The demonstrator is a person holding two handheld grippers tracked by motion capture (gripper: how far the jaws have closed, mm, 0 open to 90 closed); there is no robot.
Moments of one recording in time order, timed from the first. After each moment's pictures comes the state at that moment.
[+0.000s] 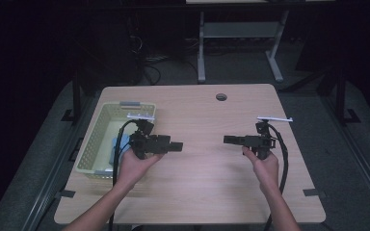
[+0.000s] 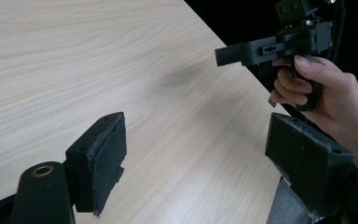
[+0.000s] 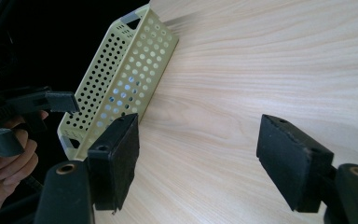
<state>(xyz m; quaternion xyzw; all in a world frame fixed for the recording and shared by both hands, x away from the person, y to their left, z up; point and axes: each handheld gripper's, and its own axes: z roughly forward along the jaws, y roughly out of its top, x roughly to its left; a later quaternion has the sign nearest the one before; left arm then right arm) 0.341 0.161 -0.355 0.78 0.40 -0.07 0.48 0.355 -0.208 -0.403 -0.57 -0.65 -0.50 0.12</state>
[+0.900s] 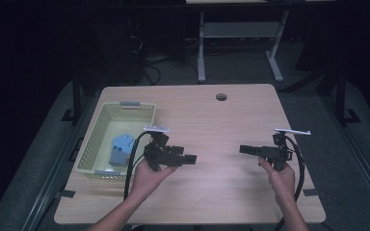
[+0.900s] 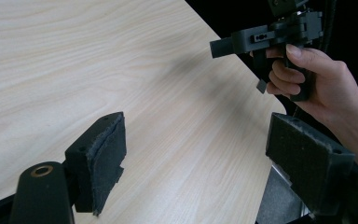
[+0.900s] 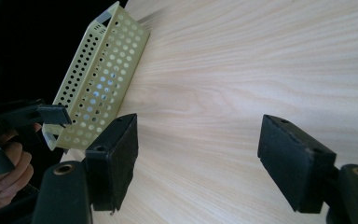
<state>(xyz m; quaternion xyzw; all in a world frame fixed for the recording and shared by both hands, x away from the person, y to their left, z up) 0.322 0.128 -0.382 0.78 0.38 -0.09 0.48 0.329 -0.254 -0.427 -0.60 -0.63 -0.49 0.12</state>
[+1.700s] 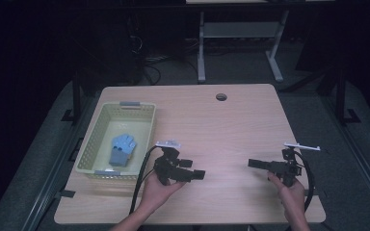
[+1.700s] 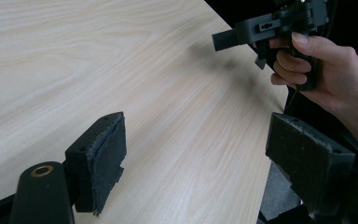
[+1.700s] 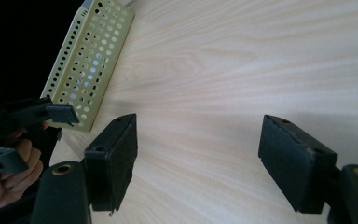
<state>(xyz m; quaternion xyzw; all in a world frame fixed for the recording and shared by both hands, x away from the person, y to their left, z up) 0.300 0.107 -0.417 0.79 0.37 -0.10 0.47 0.298 -0.278 -0.455 -0.60 -0.62 -0.48 0.12</state>
